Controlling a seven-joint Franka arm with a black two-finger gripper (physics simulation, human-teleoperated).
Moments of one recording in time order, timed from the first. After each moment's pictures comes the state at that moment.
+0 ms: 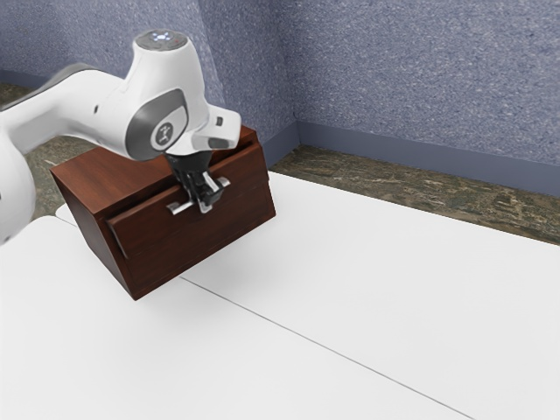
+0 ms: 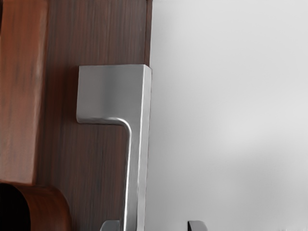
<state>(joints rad) 0.20 0.24 0.00 -1.47 0.28 1.89 0.32</state>
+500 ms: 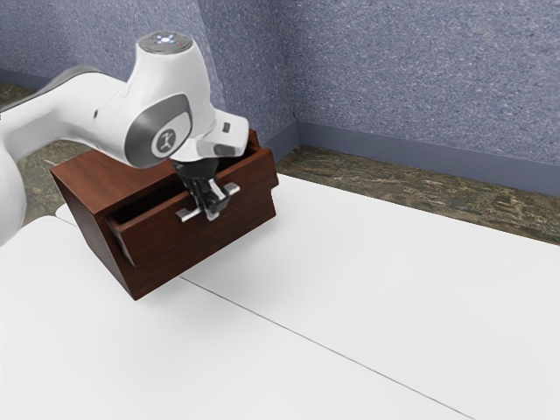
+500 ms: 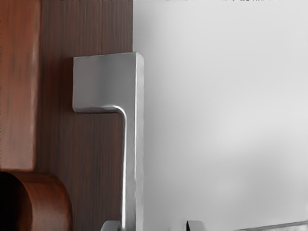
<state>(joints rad) 0.16 0.17 0.00 -1.56 0.27 1.90 0.32</state>
